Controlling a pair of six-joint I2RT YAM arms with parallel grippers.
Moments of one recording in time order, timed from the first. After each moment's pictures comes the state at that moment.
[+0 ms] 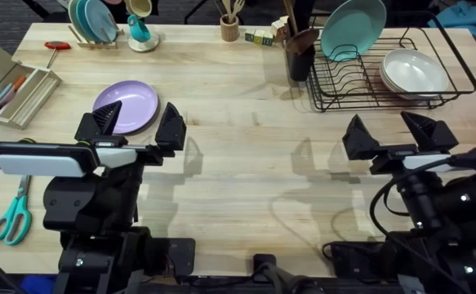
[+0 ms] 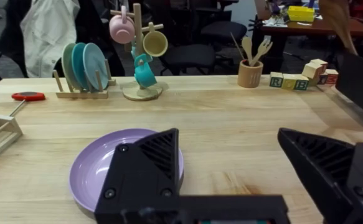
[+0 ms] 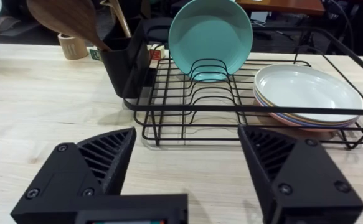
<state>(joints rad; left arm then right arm) 0.00 0.00 0.01 -0.02 0.01 -0.02 0.00 0.00 0.01 -0.09 -0.04 -0.01</state>
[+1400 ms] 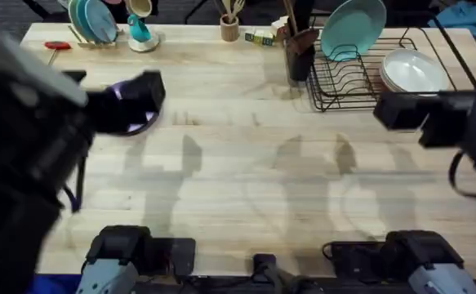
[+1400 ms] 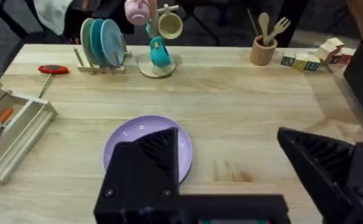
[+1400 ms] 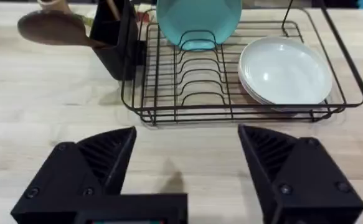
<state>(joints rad) 0.00 0.50 0.69 -0.52 -0.05 -0.02 0.00 0.53 0.68 -0.60 0.01 -0.01</state>
